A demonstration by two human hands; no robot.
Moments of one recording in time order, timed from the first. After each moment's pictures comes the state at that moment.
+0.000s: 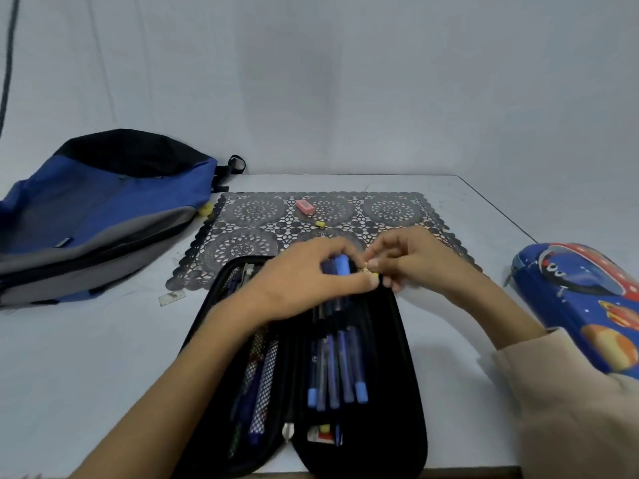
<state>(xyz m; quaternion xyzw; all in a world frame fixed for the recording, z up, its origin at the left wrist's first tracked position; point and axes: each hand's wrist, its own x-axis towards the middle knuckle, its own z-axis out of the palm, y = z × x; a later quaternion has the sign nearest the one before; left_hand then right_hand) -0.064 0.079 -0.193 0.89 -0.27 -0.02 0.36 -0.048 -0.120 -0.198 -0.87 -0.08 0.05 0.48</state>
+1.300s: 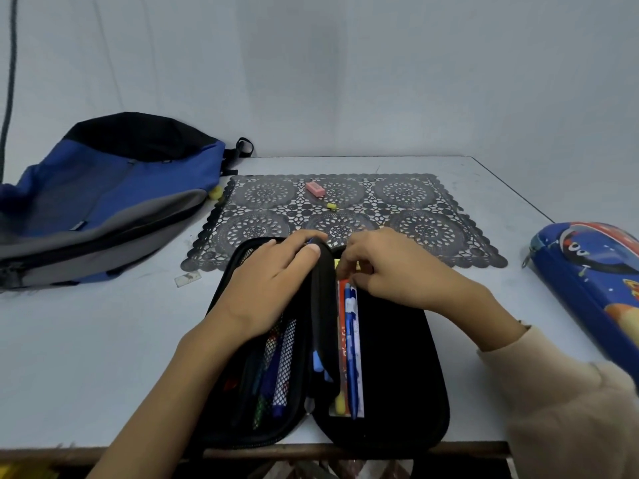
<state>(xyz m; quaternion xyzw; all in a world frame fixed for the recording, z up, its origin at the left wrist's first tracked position) -0.083 0.121 -0.223 0.89 -0.17 0.05 0.42 -0.067 -0.070 -0.199 -0.95 -0.28 -0.02 0.14</state>
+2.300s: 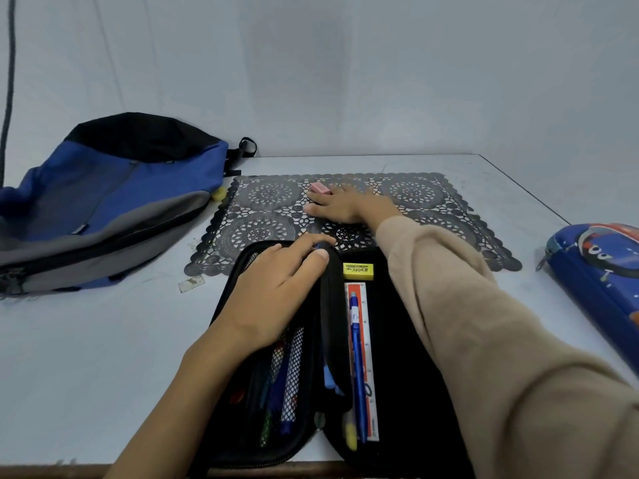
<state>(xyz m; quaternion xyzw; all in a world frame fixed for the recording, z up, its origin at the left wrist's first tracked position) -0.085 0.123 -0.220 0.90 -0.17 0.05 0.41 0.129 -0.035 -0.233 -0.98 -0.14 0.12 0.02</state>
